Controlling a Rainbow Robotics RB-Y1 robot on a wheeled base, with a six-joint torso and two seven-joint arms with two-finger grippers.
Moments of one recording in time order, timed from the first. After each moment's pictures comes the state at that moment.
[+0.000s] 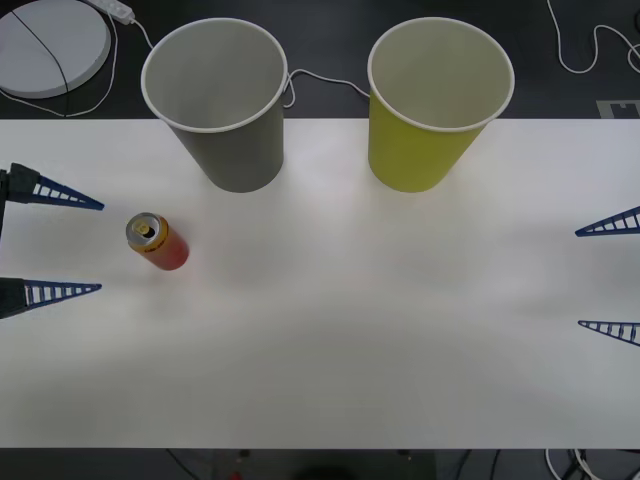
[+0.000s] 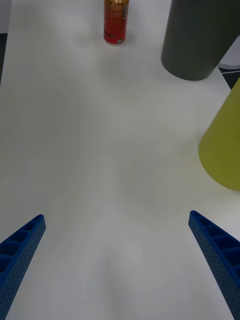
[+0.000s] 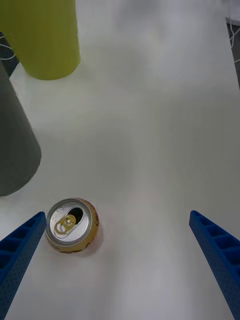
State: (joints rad) right arm 0.08 -0.85 -0.50 -1.80 1.40 -1.57 0.02; left arm -0.13 1.02 0.20 -1.57 -1.28 -1.45 0.01
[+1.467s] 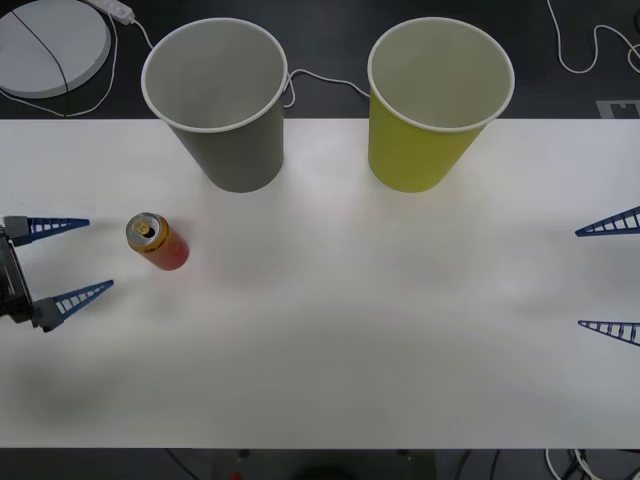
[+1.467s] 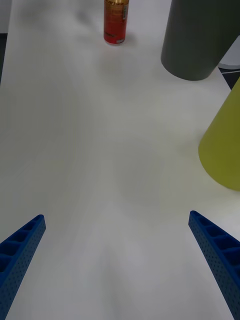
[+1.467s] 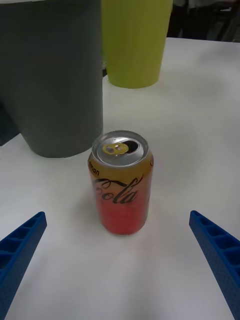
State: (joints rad) right arm 0.08 -0.85 -0.50 -1.80 1.40 -1.57 0.02; left arm -0.32 0.91 -0.19 -0.67 -0.70 -1.39 -0.71
